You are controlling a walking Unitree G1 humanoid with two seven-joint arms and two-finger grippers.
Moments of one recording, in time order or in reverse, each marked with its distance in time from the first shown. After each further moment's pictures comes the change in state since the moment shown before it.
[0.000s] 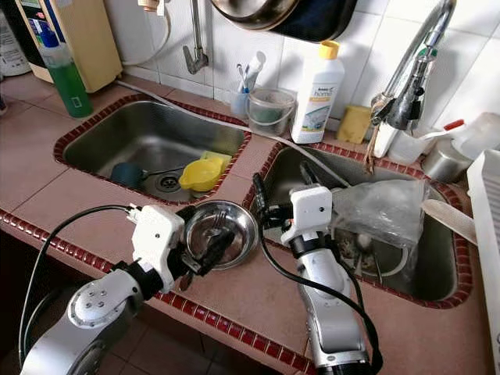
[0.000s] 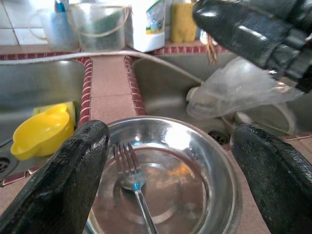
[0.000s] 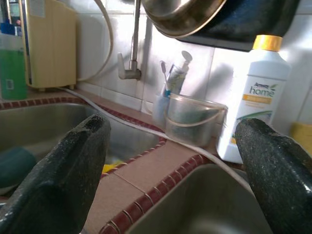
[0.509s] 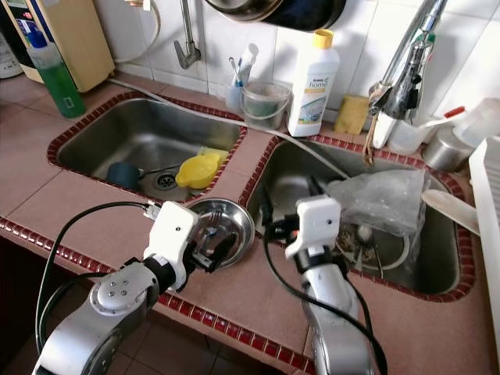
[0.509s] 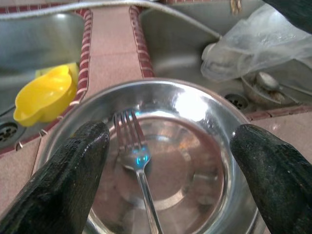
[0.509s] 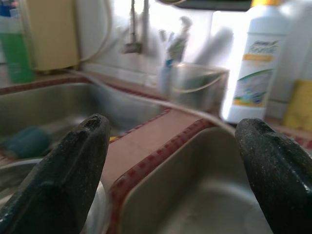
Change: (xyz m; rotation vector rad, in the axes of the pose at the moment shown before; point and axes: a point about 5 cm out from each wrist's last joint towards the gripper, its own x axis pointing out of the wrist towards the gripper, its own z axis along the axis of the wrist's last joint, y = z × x) left arm 0.013 -0.003 -0.006 0.013 0.162 0.064; right arm -0.028 0.009 0.004 0.047 0.087 0.033
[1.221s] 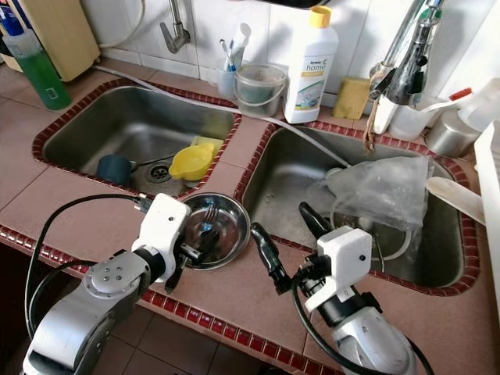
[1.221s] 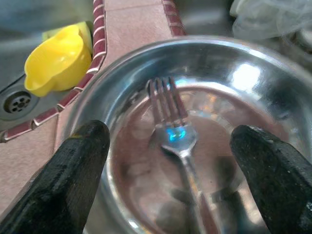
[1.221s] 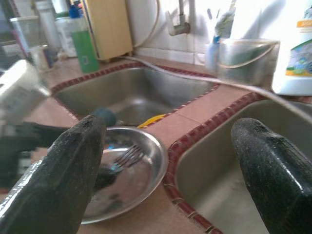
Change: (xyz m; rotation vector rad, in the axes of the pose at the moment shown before) left arm 0.000 0.021 0.005 0.064 0.125 0.070; right arm -0.060 -0.002 0.040 0.144 0.066 0.252
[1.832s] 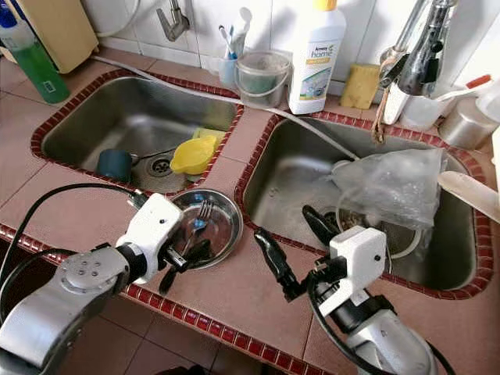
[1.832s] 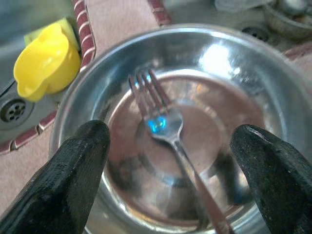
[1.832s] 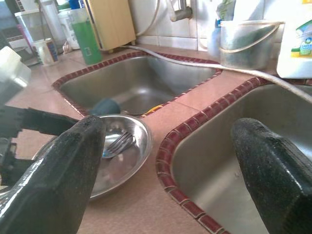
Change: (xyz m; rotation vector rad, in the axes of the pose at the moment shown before) left arm -0.019 0.013 0.008 0.112 0.018 -0.121; right arm -0.005 -0.009 0.009 0.010 0.022 0.005
